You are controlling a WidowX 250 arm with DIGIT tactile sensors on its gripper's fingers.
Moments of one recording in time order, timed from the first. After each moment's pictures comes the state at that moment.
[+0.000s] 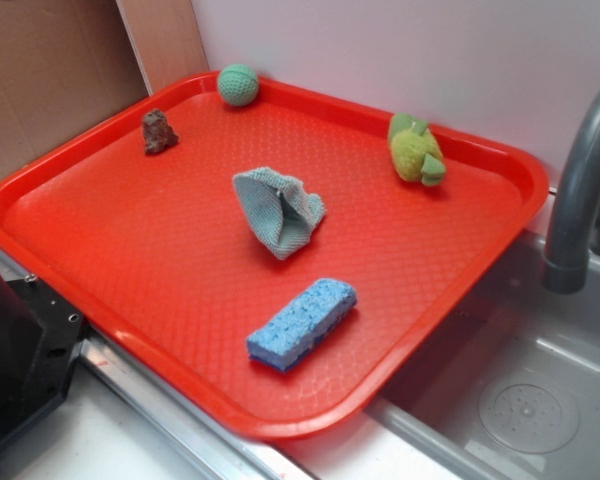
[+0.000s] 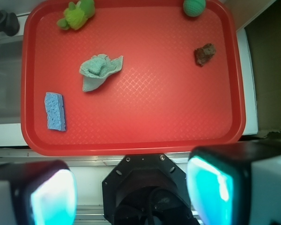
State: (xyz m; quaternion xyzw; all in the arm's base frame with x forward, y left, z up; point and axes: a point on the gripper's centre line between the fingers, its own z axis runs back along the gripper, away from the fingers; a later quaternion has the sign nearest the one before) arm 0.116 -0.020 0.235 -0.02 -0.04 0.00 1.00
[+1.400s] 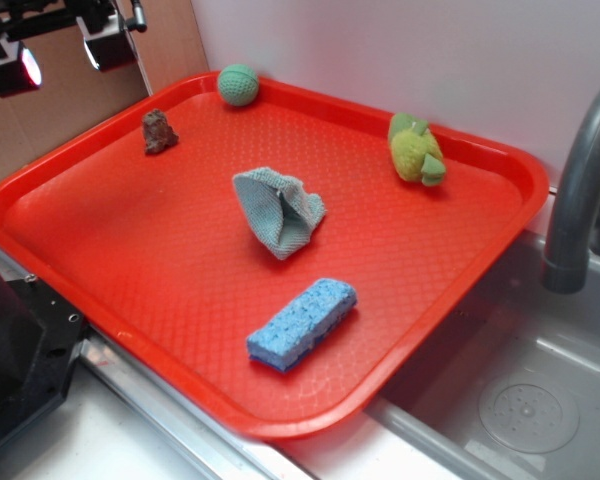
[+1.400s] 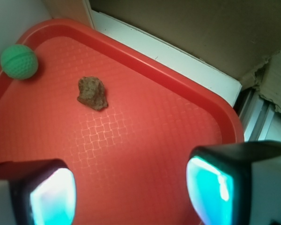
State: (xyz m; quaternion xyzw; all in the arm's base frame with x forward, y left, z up) arm 0.183 0.091 0.126 0.03 -0.10 0.48 0.87
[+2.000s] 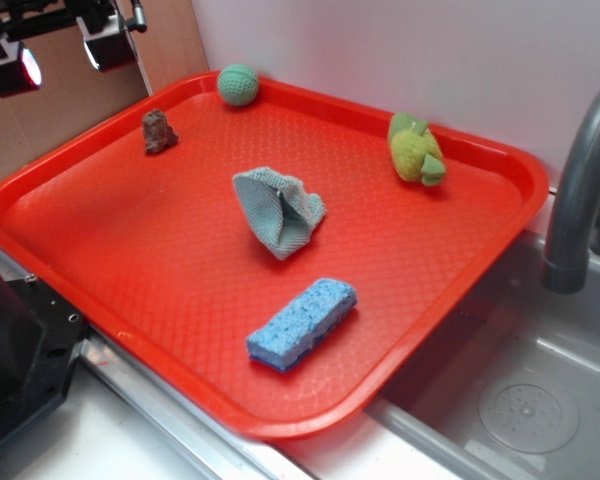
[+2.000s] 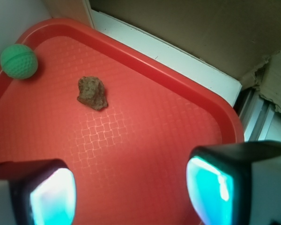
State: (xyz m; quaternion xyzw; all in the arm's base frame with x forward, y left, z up) arm 0.184 0.092 0.126 0.03 -0.10 0.48 0.87
